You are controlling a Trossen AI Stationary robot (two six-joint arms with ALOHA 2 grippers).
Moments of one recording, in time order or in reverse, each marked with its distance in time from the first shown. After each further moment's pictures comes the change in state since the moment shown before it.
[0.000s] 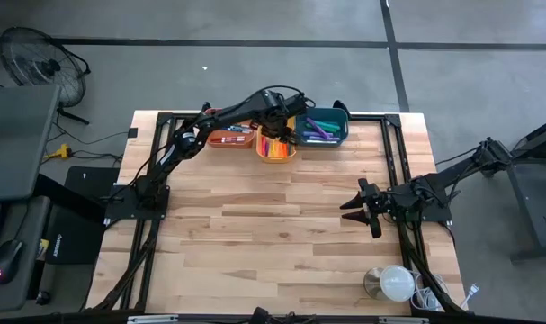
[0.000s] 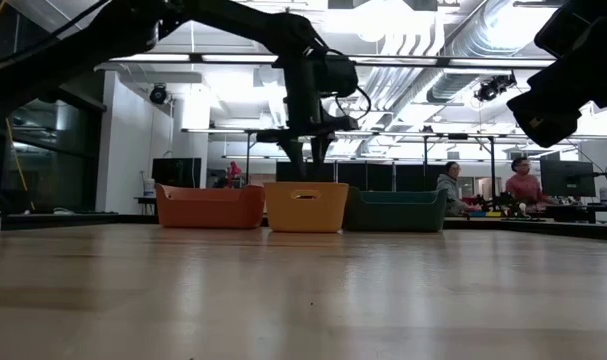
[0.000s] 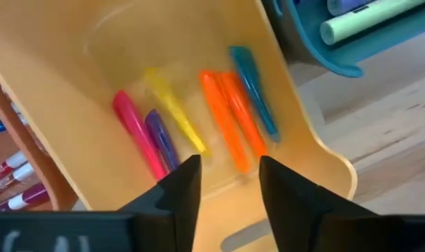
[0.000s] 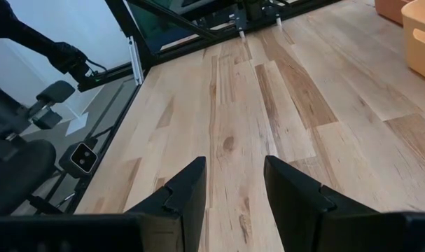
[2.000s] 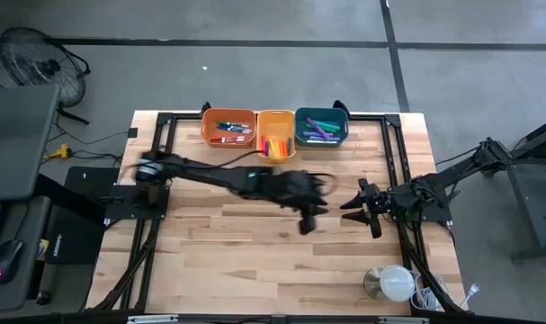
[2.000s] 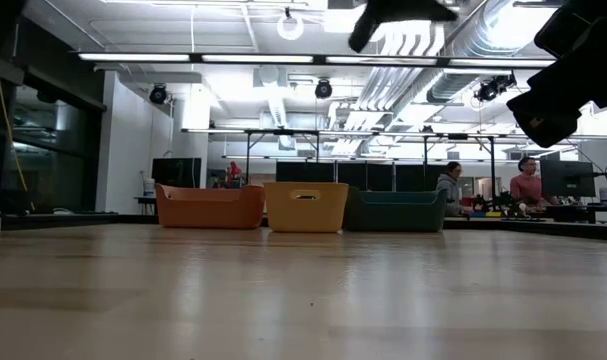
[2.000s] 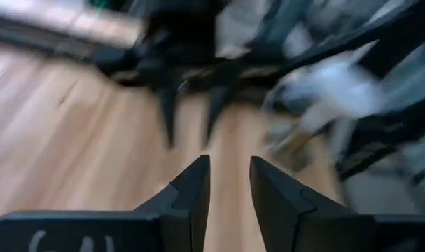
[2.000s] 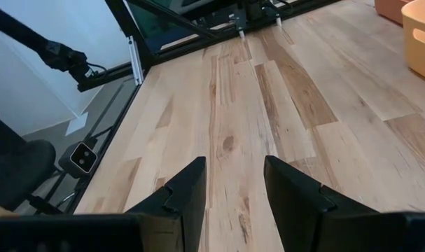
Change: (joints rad) left arm -0.562 -0.393 -0.572 1.029 0.044 0.371; right arm 0.000 0.000 0.000 0.000 0.000 0.000
